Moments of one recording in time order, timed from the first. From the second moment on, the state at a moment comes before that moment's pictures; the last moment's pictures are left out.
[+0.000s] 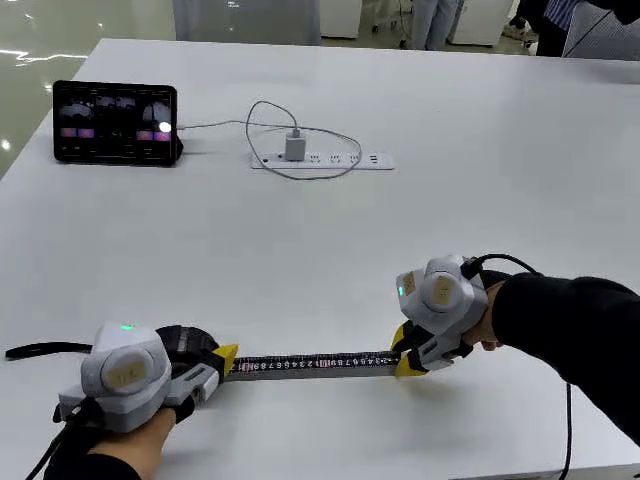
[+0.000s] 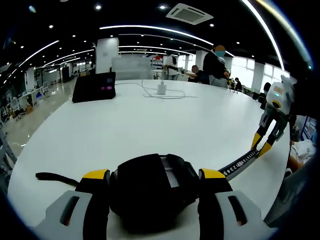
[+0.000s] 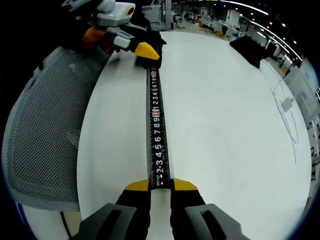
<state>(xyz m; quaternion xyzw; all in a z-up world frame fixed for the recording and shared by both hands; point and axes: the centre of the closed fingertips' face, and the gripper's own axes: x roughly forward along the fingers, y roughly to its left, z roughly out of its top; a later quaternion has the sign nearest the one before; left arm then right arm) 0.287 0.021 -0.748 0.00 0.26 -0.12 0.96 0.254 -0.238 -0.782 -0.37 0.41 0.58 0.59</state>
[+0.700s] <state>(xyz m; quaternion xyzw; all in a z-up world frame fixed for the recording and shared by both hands) 0.288 0.022 -0.750 0.02 0.26 -0.12 0.96 0.254 -0.235 -0.781 -0.37 0.43 0.58 0.59</state>
